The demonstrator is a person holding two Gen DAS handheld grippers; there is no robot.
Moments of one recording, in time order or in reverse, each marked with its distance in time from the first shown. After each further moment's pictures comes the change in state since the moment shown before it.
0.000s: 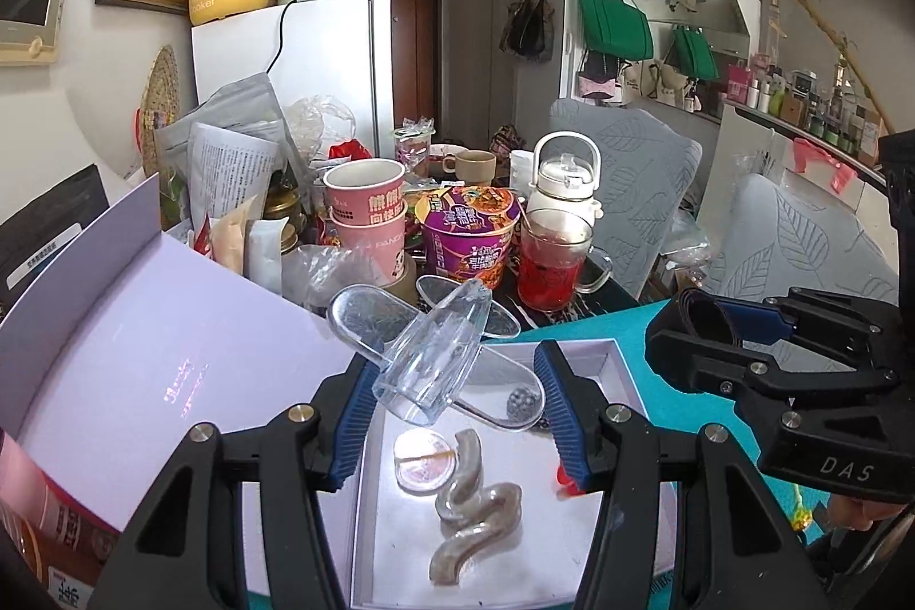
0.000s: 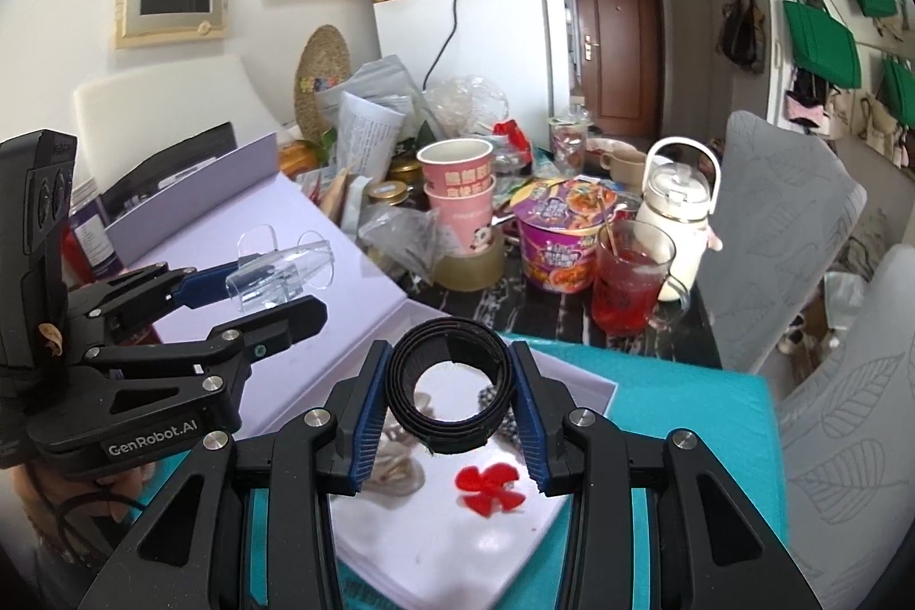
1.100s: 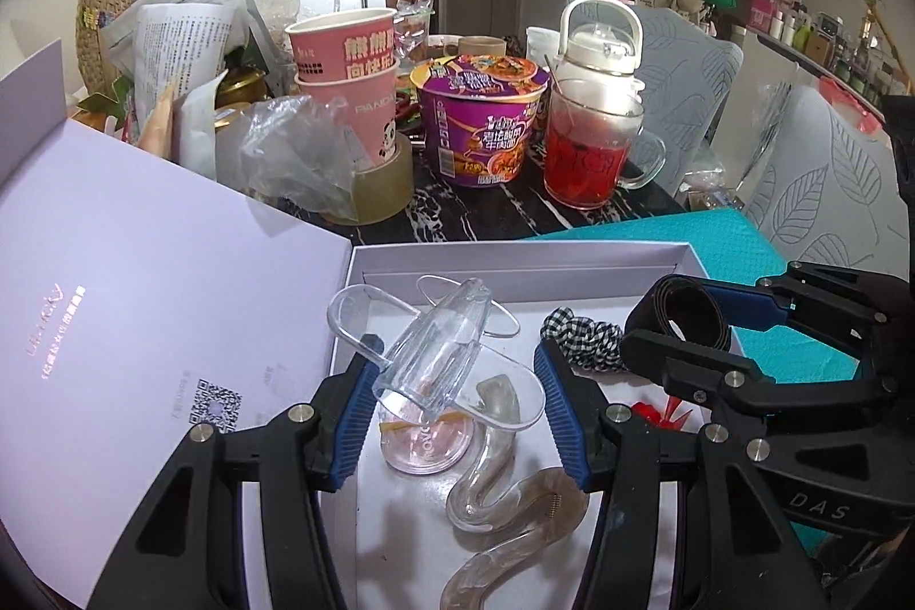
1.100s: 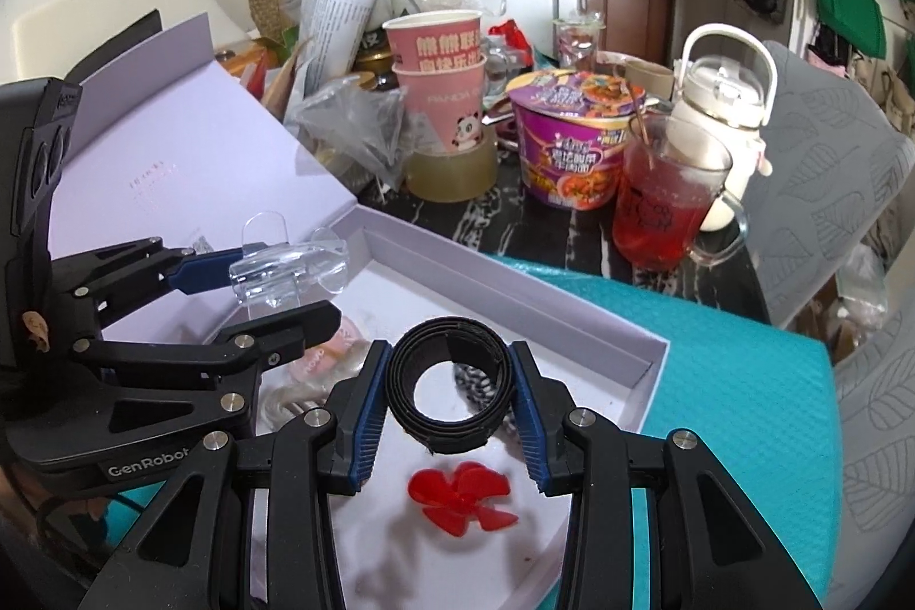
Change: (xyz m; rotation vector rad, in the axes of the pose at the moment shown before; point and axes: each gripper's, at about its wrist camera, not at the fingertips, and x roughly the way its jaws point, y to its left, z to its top) left arm 0.098 0.010 -0.041 0.006 0.237 -0.007; right arm 0.105 -0.017 -0.035 -0.021 0.196 -0.009
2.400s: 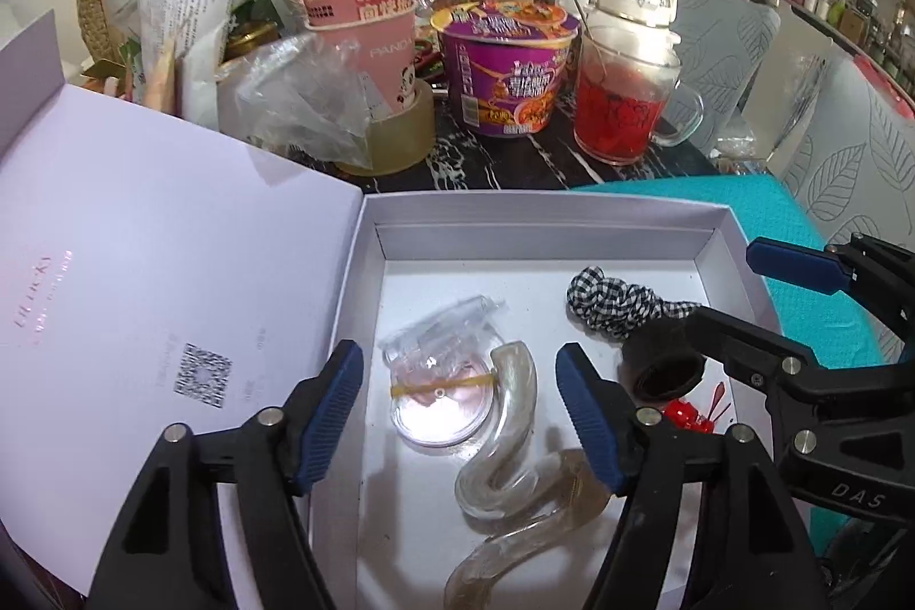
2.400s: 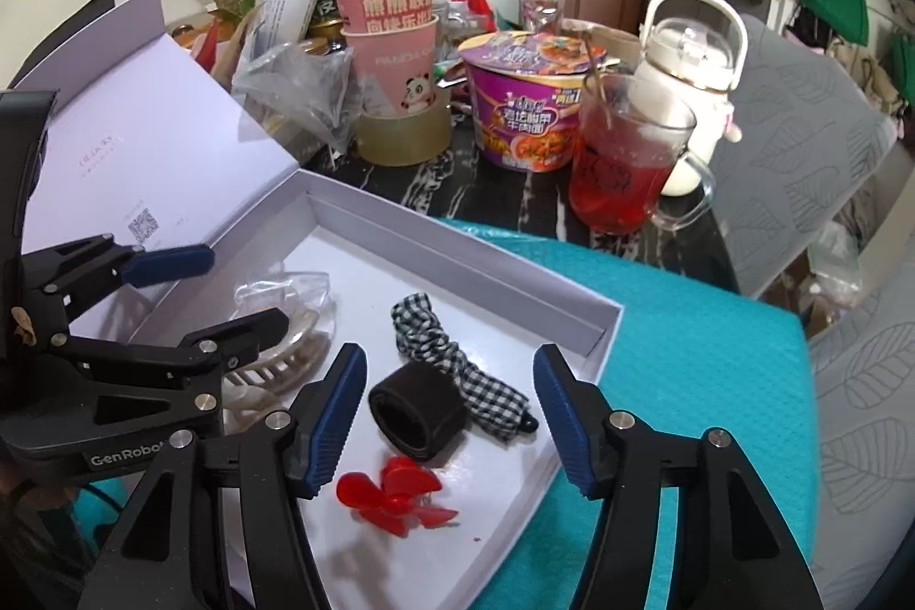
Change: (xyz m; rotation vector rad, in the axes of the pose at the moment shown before) left arm 0.016 -0.003 -0.003 -0.021 0.108 0.070; right arm 0.004 -0.016 -0.003 0.017 0.069 -0.099
